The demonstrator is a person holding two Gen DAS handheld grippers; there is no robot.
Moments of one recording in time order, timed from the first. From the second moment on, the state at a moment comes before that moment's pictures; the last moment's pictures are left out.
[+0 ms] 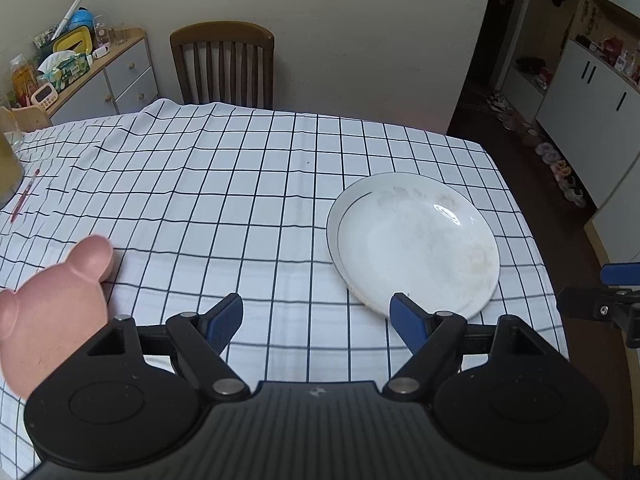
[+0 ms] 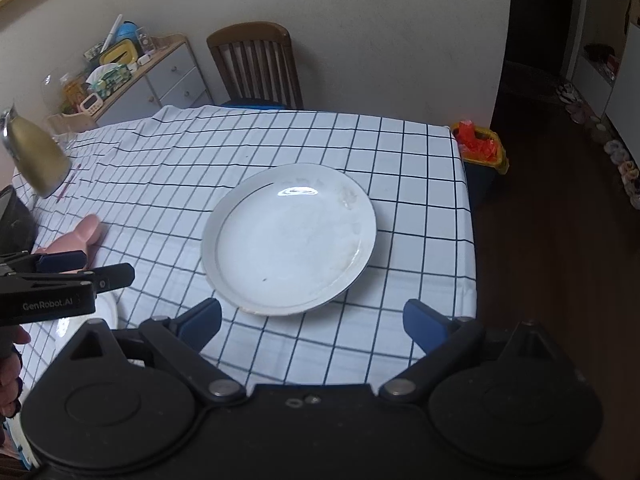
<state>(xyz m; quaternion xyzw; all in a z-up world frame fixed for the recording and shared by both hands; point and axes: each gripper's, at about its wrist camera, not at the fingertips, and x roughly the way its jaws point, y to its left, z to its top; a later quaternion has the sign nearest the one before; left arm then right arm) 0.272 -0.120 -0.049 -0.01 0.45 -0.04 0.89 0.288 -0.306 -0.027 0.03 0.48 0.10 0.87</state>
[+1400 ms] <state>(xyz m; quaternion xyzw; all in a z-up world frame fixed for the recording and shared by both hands) 0.388 -0.139 -0.140 -0.04 0.52 -0.03 0.85 0.408 -0.332 -0.126 0.07 0.54 0.09 0.83</state>
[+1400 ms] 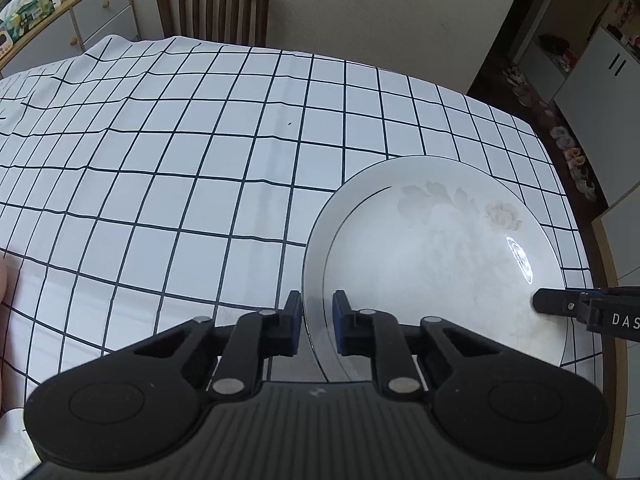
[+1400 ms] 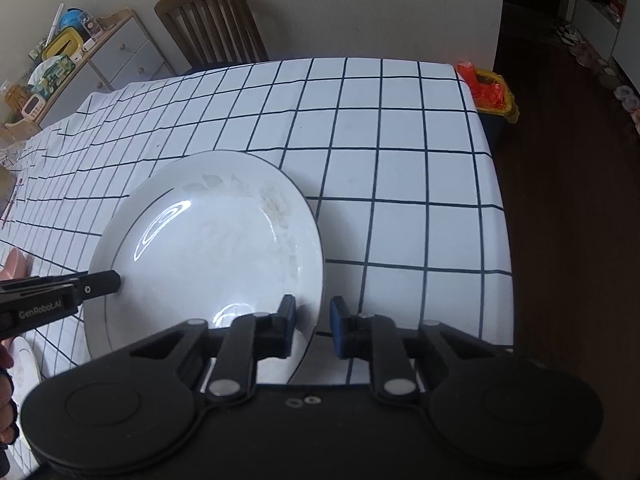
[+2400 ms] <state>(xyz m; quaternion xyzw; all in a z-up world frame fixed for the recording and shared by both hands) 0.288 -0.111 -0.130 -0.03 0.54 -0.05 0.84 0.315 -0.311 -0.116 0.06 0.57 0.14 0.81</state>
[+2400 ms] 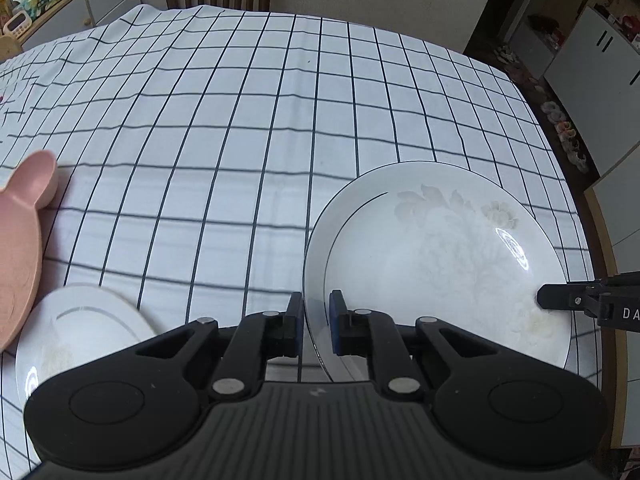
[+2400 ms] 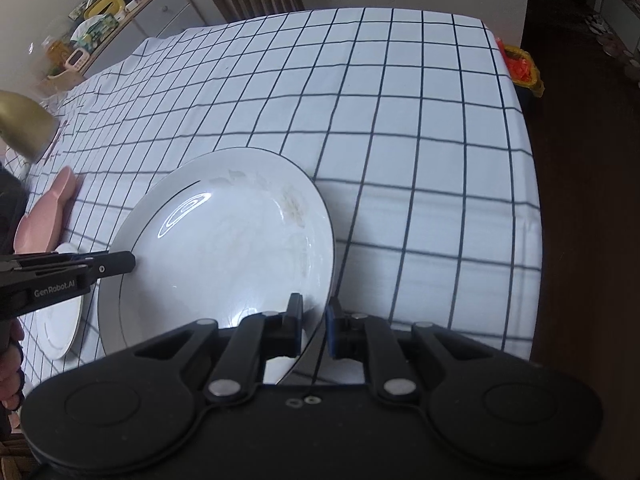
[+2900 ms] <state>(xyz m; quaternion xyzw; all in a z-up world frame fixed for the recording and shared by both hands) 0.243 -0.104 -0.135 -0.03 0.54 -0.05 0.84 0.266 -0.300 -0.122 0.06 0.58 0.14 0.80</state>
